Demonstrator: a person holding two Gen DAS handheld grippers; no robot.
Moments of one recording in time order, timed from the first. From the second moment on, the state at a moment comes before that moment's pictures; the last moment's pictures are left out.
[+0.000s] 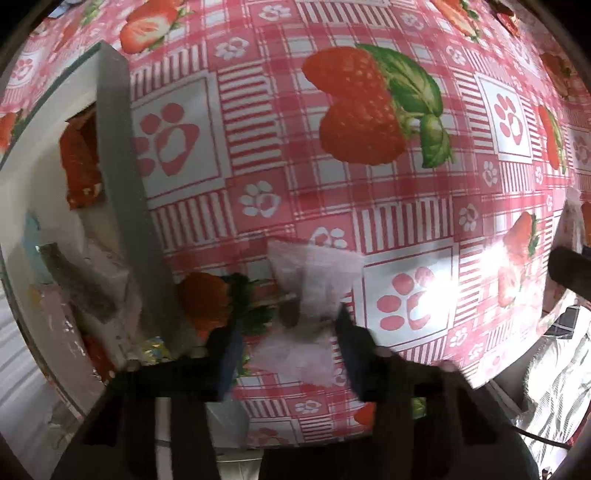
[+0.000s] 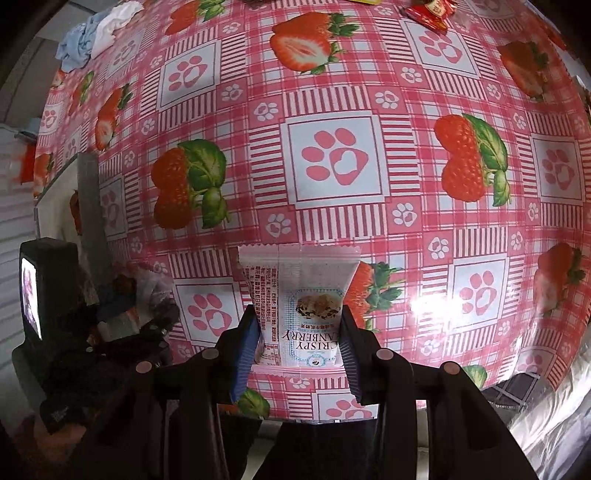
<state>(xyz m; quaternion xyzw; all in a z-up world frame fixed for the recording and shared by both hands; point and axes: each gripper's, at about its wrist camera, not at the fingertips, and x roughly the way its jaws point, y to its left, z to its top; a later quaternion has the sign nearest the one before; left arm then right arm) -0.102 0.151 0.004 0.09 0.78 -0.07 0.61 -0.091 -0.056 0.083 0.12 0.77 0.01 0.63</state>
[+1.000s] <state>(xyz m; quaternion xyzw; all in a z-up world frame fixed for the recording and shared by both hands) -0.077 0.267 0.112 -0.02 0.69 0.01 0.73 -0.031 0.089 0.094 0.03 0.75 0.11 0.65</state>
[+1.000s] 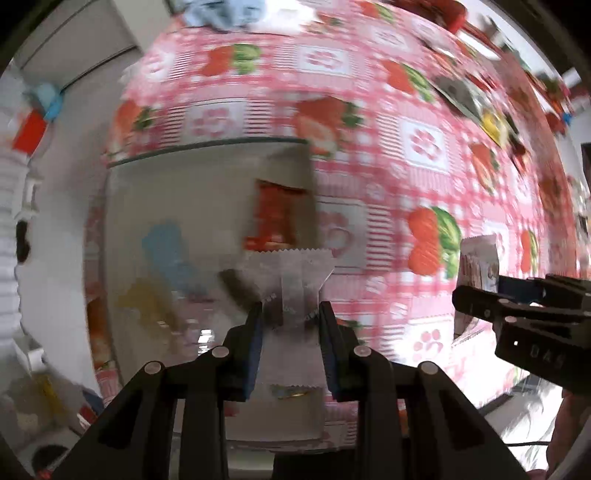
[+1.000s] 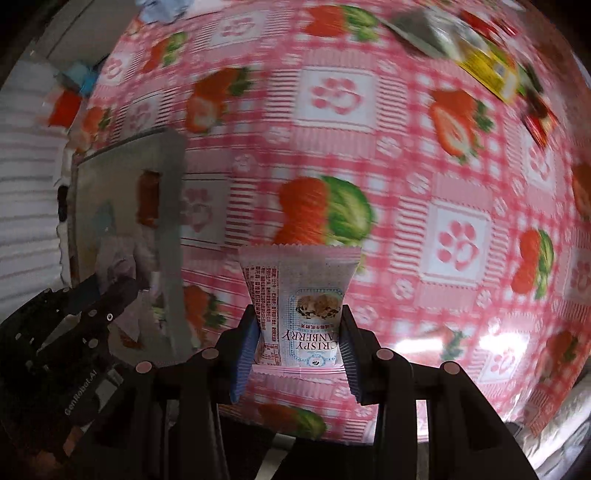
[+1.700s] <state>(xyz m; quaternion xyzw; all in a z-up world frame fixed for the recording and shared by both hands) -0.085 0.367 0.081 -0.06 0.71 0.08 0.70 -0.007 0.267 0.066 -0.05 0.75 0.22 0.62</state>
